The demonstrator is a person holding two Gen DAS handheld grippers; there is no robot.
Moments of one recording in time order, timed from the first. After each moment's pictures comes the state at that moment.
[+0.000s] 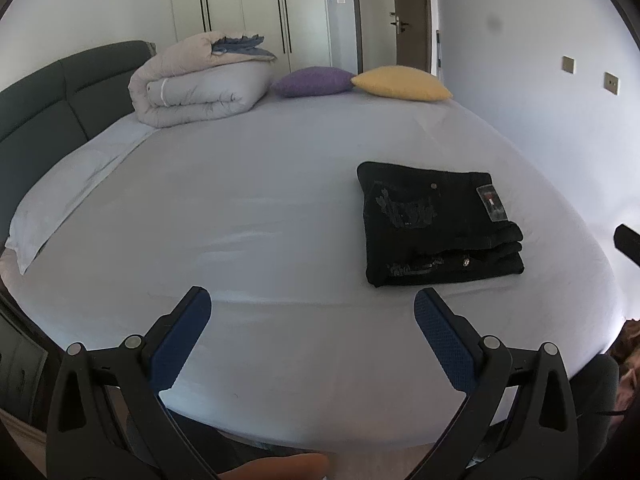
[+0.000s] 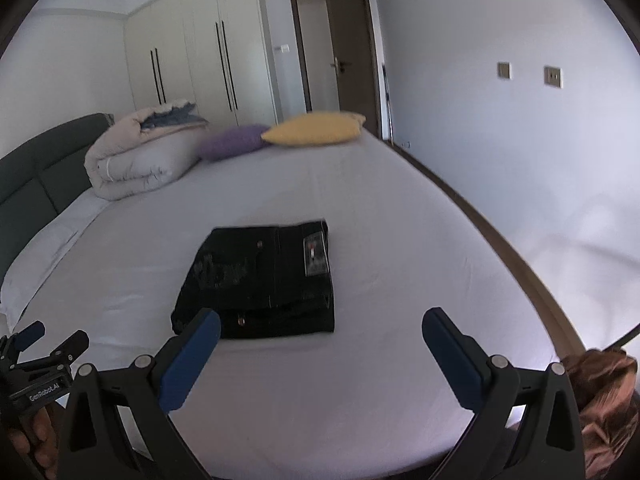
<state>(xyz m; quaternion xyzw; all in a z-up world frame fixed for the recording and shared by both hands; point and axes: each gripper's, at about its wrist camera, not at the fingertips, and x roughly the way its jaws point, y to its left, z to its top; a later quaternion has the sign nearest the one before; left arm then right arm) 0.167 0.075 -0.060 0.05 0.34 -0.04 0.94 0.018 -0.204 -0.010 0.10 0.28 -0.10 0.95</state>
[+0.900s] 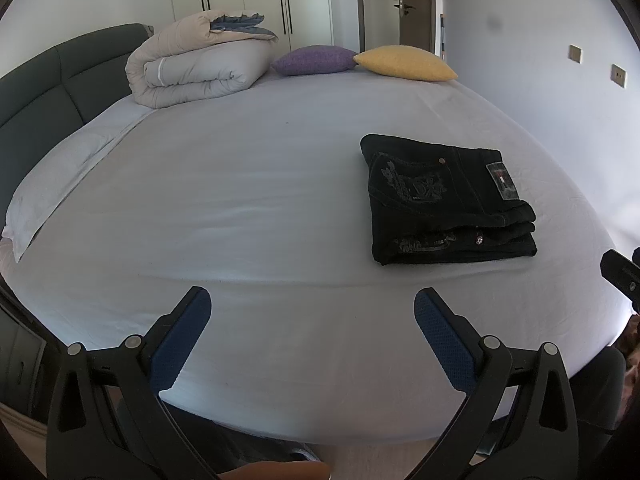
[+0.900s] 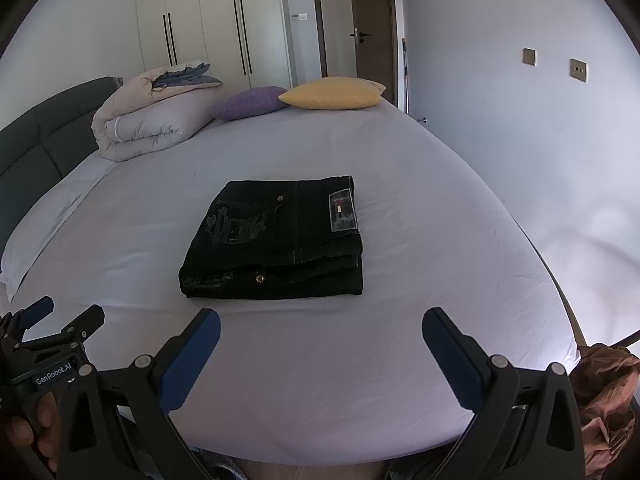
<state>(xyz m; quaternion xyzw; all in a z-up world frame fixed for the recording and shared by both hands) 0.184 0.078 -0.082 0.05 0.37 -0.03 0.93 0.039 -0.176 -0.038 0.07 0.33 -0.08 0.94</state>
